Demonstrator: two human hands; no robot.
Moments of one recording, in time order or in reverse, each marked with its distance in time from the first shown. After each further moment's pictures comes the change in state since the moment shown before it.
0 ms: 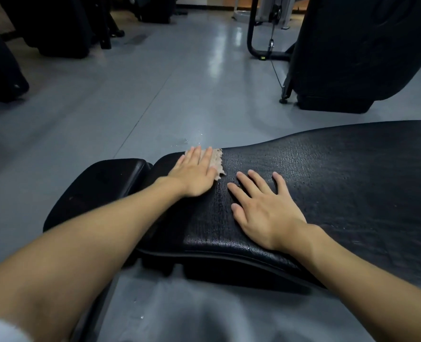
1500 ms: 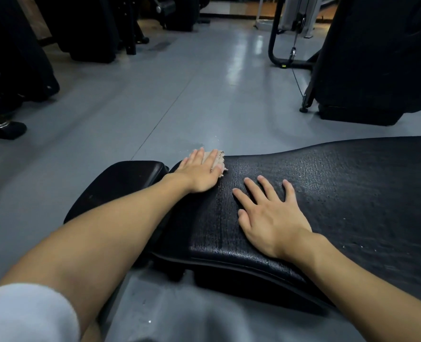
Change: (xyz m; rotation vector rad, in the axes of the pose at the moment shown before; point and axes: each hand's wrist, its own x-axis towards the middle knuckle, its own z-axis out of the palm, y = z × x) left_hand 0.016 -0.036 -0.004 -0.045 -0.017 -0.099; right_hand 0.021 -0.017 0.002 -0.021 -0.029 -0.007
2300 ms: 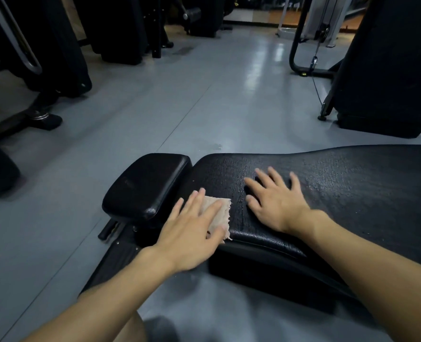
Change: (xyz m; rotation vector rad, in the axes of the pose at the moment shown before) left_hand -0.199 -0.012 0.043 0.046 0.171 0.060; right_hand 0.010 -0.014 -0.011 -0.022 0.015 -0.035
